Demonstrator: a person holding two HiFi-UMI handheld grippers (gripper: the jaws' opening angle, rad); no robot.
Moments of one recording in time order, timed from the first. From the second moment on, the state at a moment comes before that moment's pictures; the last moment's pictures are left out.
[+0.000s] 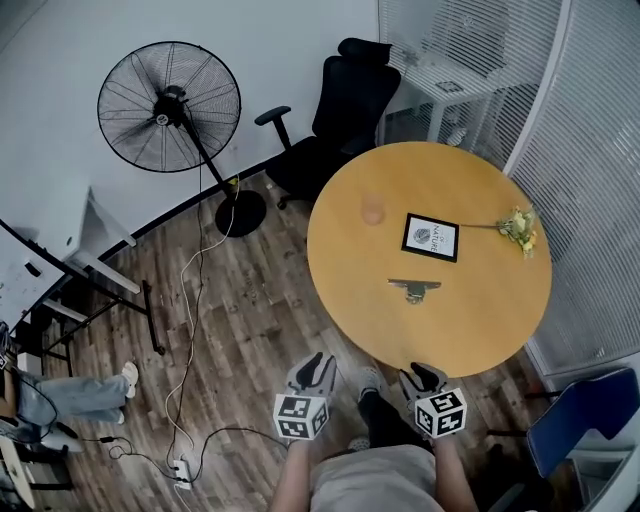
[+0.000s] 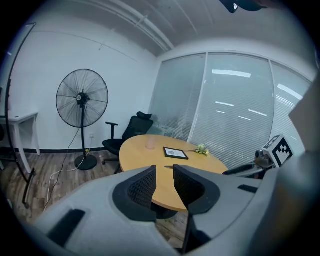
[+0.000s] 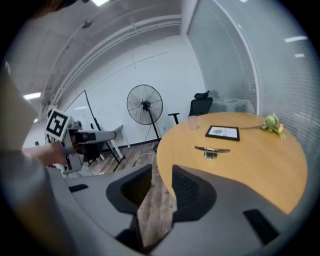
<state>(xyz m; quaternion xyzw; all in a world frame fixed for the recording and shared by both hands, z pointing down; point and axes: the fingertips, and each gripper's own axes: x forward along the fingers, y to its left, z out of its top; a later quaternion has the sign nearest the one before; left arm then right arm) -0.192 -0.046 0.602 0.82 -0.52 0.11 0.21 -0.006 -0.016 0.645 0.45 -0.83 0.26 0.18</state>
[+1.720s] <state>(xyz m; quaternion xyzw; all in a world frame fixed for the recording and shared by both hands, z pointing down) -0.041 -0.243 0.631 0.88 -0.38 0.19 0.20 0.052 -0.248 0.761 0.24 -0.84 0.04 0.48</state>
